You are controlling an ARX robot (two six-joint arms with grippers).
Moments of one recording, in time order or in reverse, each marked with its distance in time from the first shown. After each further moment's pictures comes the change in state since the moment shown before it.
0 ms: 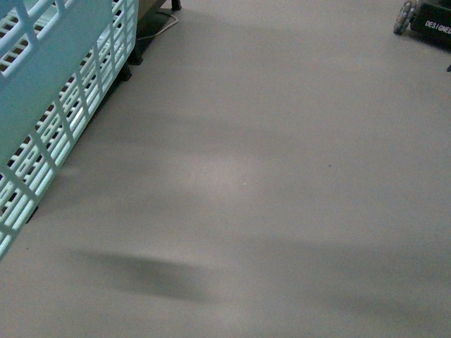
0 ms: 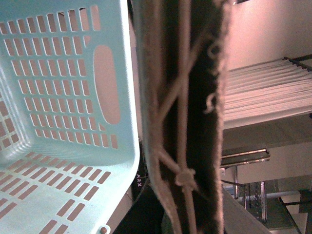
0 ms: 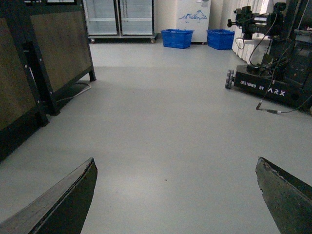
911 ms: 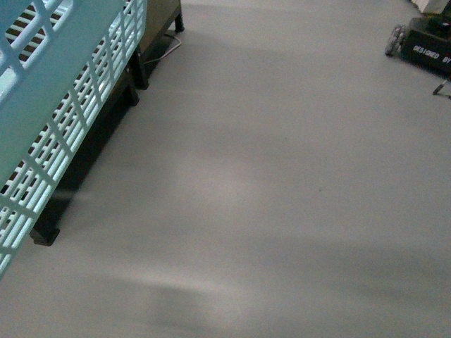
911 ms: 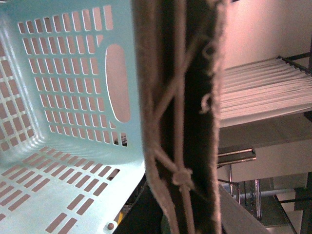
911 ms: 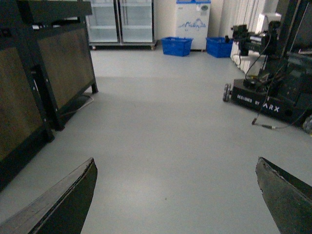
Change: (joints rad) left arm 0.000 0.000 -0.004 0.000 0.001 0.000; right arm 0.000 0.000 0.000 0.000 0.000 0.000
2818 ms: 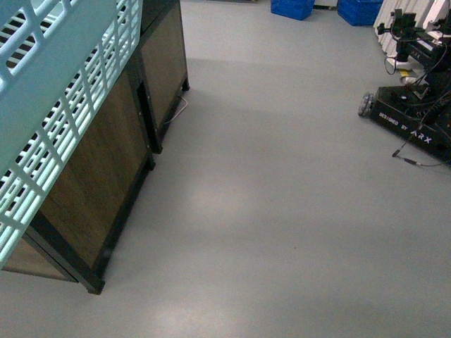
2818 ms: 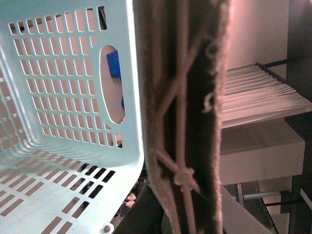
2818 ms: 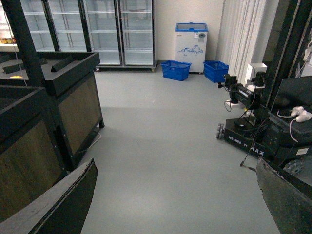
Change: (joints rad) left arm 0.000 -0.003 0.000 0.000 -0.001 0.000; right arm 0.000 0.000 0.000 0.000 0.000 0.000
